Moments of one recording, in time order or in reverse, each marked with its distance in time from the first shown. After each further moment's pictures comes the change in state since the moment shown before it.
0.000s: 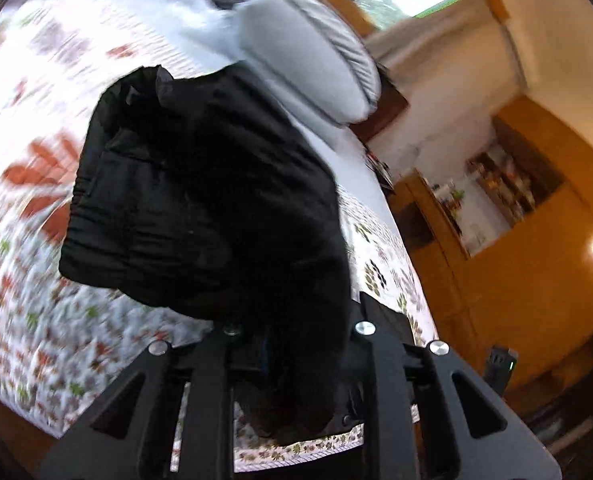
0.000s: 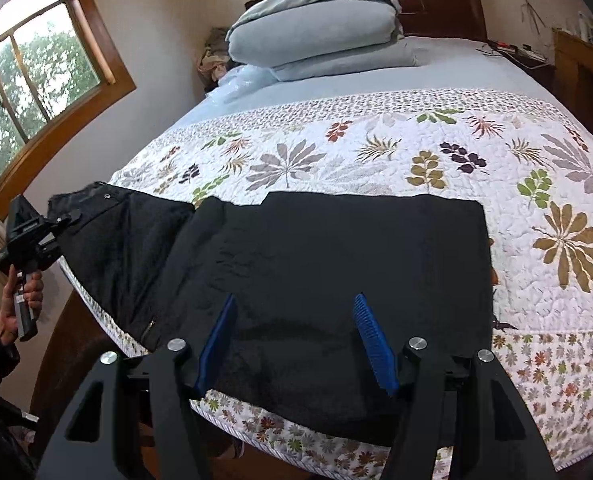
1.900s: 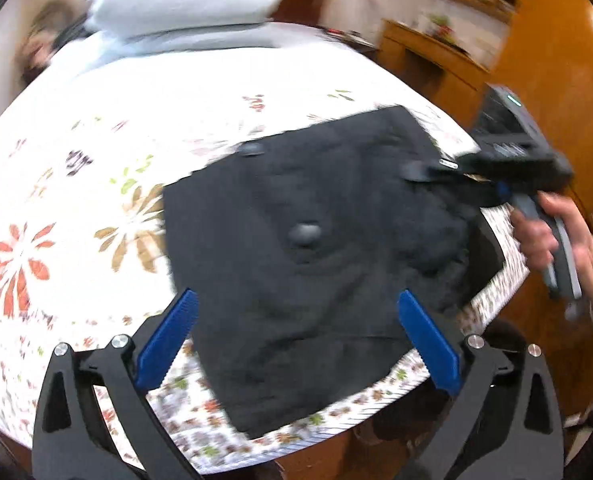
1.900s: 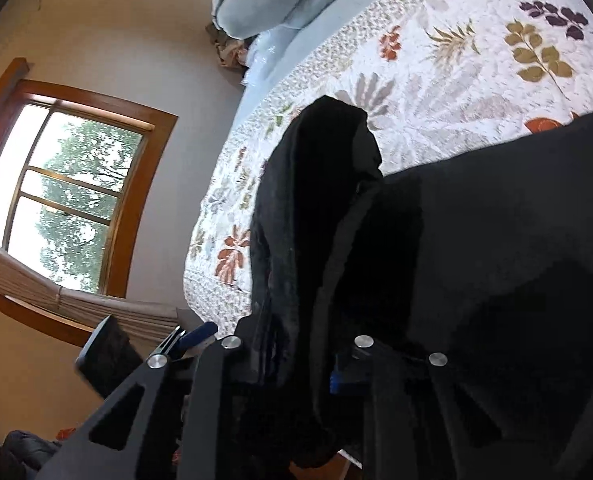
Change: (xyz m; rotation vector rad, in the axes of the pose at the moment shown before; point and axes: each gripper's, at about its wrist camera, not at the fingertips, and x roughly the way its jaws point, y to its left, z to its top) left arm 0.121 -0.138 -0.084 0.507 0.306 0.256; right arm 0.118 -0.021 0.060 0.400 0.225 0.533
